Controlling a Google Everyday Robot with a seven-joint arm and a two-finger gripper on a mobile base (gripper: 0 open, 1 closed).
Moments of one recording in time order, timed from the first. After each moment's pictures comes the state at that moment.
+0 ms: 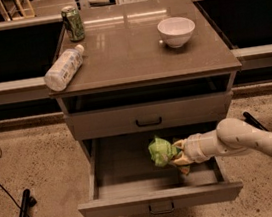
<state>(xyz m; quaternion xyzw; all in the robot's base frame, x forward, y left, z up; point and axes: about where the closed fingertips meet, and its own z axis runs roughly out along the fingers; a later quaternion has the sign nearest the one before) 0.568 -0.124 0.499 -0.59 0.70 0.19 0.37</state>
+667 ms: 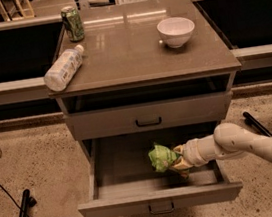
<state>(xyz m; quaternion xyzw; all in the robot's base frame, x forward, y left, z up) 0.566 -0.119 0.459 -0.61 0.68 0.20 0.36</state>
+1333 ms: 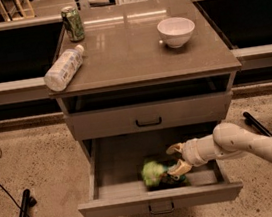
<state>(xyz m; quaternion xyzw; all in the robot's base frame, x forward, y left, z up) 0.566 -0.119 0.459 -0.61 0.68 0.20 0.36</state>
